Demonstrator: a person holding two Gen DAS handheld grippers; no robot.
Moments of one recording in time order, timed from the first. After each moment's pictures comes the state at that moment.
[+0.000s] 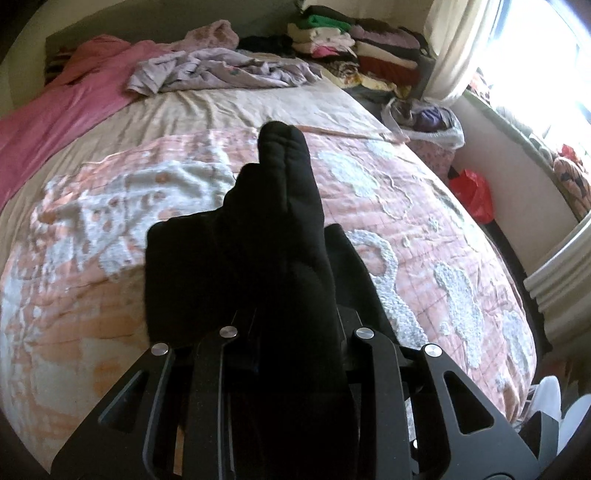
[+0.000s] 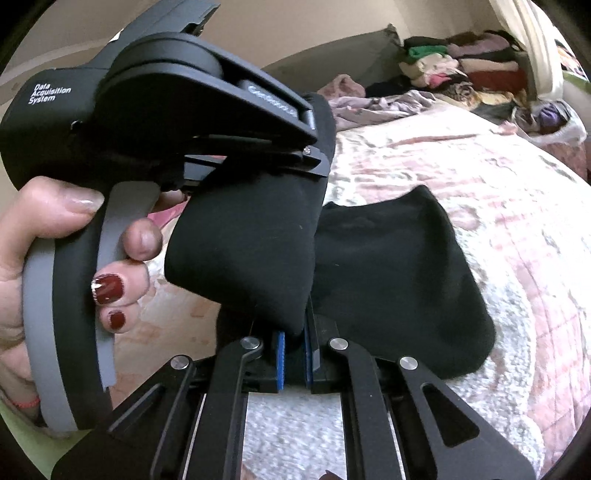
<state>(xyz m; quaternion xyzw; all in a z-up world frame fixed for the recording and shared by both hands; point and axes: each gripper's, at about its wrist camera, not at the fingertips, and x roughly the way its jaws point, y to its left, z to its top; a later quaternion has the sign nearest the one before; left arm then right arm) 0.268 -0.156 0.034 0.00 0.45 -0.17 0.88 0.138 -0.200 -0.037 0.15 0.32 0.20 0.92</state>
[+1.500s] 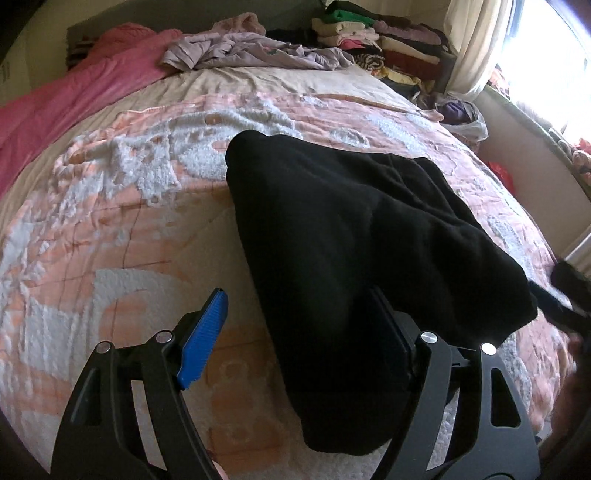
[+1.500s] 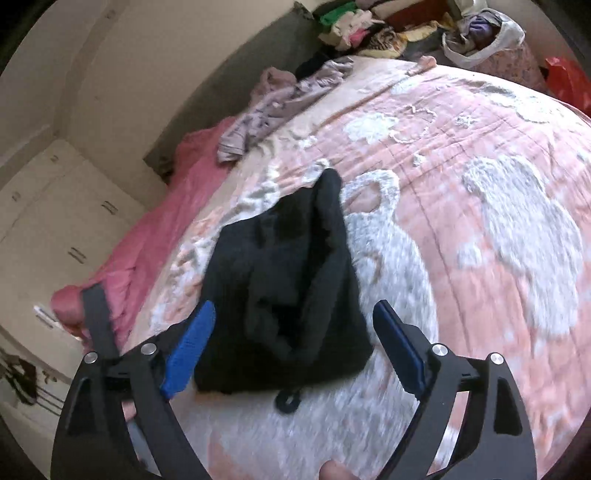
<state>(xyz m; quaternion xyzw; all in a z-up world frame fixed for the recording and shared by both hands) 0.222 -0.092 -0.037 0.00 0.45 -0.13 0.89 0.177 -0.313 -0.046 0.31 0.37 0.14 0.87</state>
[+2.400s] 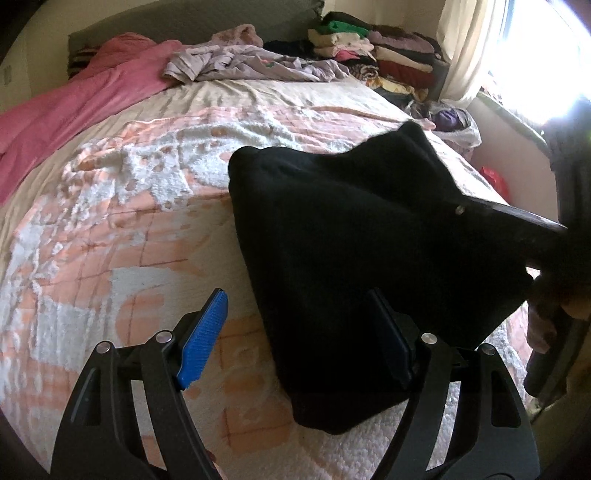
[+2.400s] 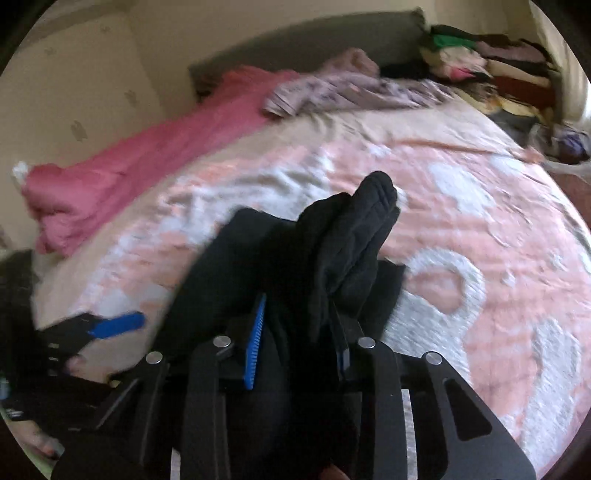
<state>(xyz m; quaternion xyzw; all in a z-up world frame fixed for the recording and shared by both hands) 0.197 -0.081 -0.021 -0.01 0.42 -0.13 0.90 0.246 -0.232 -0.023 0.09 0.36 0.25 0.89</state>
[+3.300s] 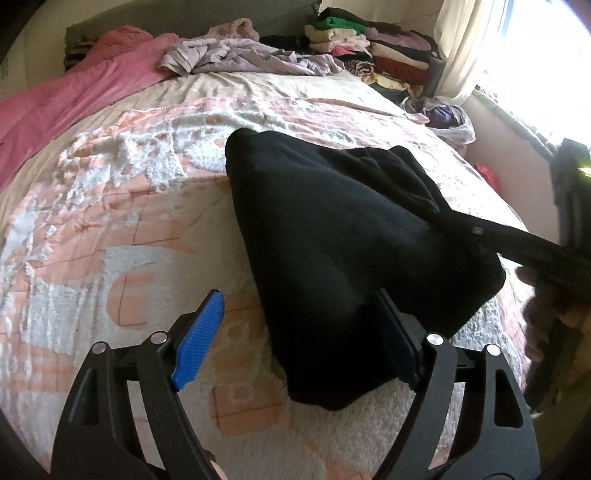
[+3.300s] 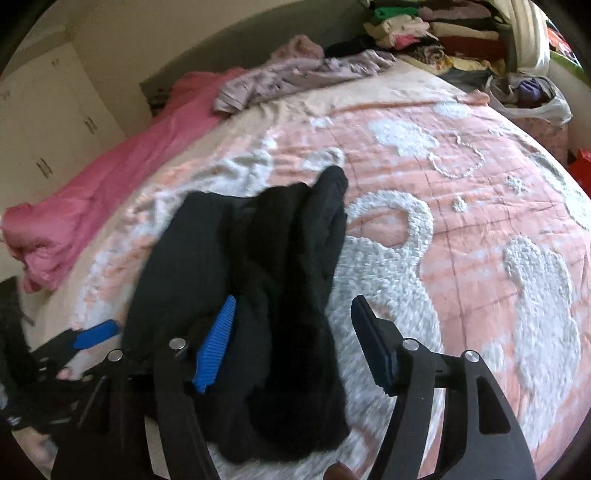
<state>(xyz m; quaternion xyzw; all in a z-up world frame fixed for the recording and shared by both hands) 0.190 -0.081 -0.030 -0.01 0.43 -0.14 0.89 0.203 -0.272 -0.046 0.13 0.39 0.16 0.90</state>
